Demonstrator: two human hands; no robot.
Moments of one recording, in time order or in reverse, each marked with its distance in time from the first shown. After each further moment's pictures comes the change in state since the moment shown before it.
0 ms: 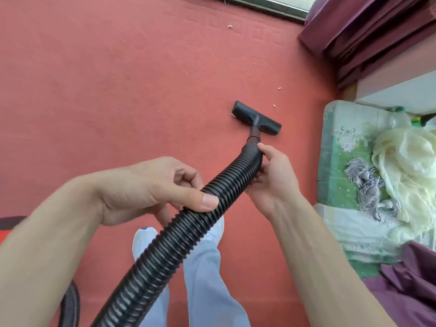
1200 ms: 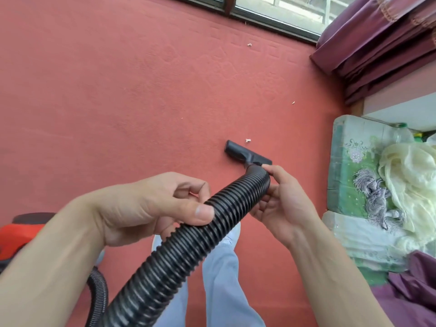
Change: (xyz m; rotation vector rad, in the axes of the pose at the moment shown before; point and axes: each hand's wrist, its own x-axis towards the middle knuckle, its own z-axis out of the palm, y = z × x) left_hand -0.082 -0.056 -0.041 -0.245 -0.190 0.129; right_hand -0.068 0.058 0.035 -0.202 -0.046 0.045
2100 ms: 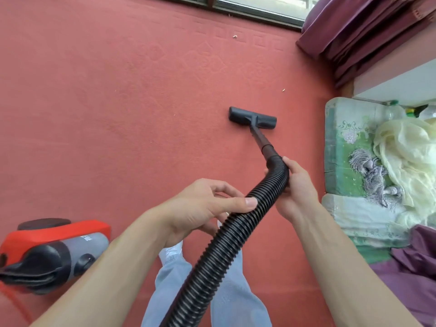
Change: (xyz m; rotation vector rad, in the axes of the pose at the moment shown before) left_hand 0.049 -0.030 0.055 0.104 0.309 -0.111; right_hand 0.048 0.016 -0.058 0.359 0.134 -0.136
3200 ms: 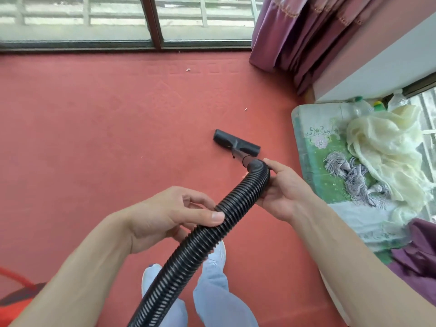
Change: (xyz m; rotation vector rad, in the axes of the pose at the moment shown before) left_hand 0.069 0.111 0.060 0.242 -0.133 -0.022; right_hand 0.032 -0.142 -0.039 -0.013 -0.136 0.200
